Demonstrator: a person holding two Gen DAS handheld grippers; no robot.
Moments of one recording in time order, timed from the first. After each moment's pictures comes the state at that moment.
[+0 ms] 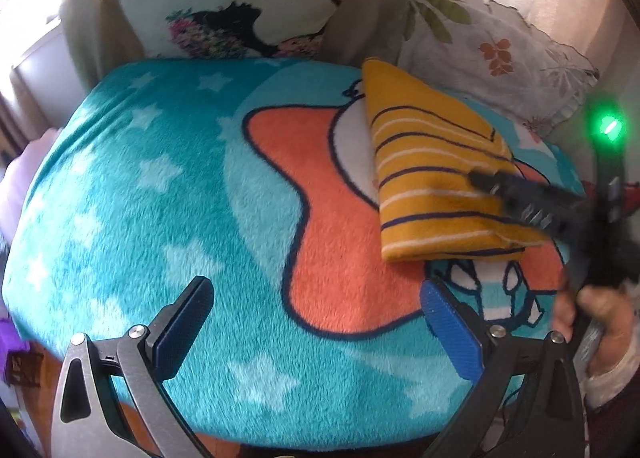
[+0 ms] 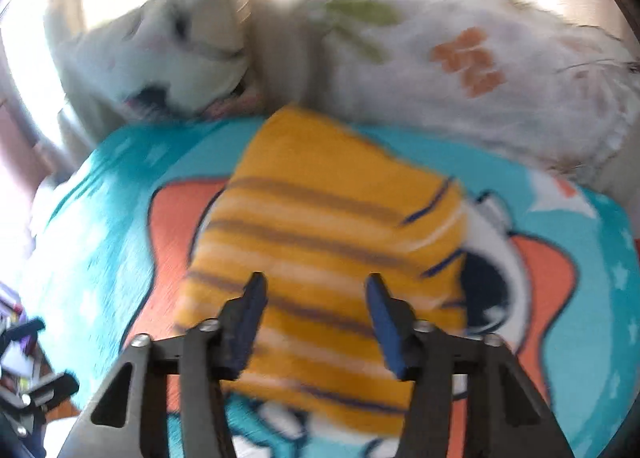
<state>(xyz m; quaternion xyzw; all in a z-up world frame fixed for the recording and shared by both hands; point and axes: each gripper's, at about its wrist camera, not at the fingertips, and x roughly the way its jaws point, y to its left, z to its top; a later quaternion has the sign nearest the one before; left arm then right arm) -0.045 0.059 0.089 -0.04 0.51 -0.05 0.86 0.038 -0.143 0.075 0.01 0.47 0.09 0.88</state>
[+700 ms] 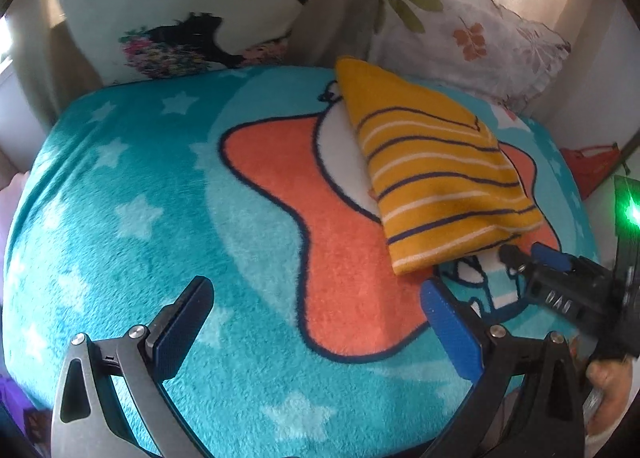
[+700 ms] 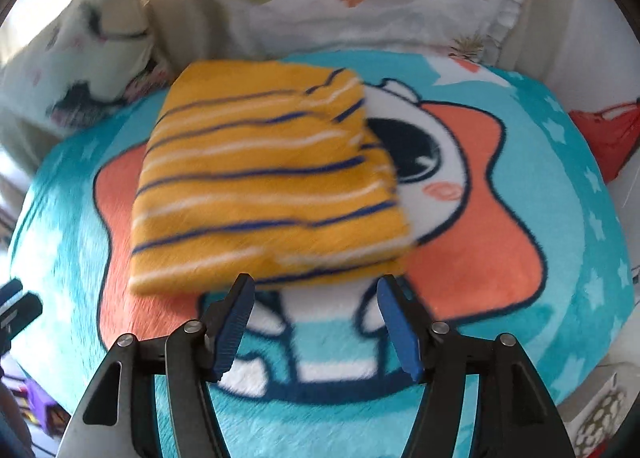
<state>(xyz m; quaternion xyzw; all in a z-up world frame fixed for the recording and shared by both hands) -0.015 0.073 0.079 0.00 0.51 -0.14 0.85 -0.036 -0.153 0.062 0.08 0.52 -0.08 0.84</state>
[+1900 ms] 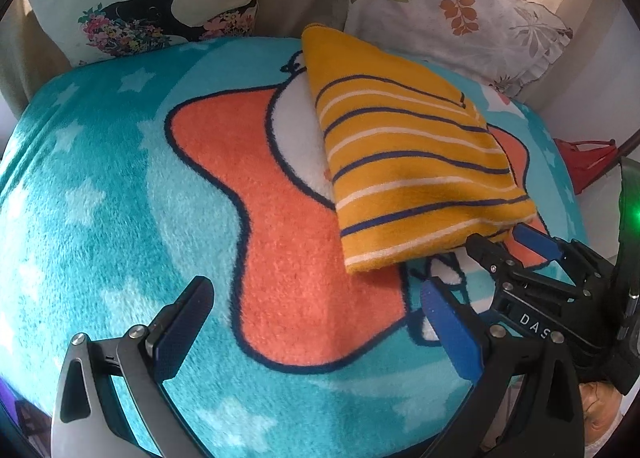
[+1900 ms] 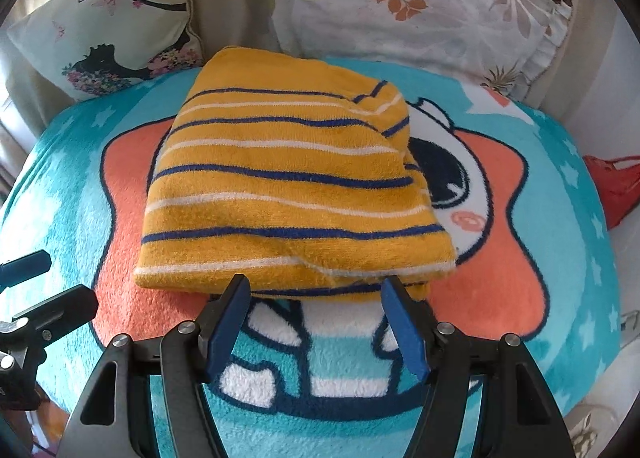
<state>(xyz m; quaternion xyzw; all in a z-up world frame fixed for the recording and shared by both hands) -0.009 0.031 0.057 -0.02 0.55 -0.14 0.83 -0.017 -0.135 0.055 0.02 0.52 -0.05 0.85</state>
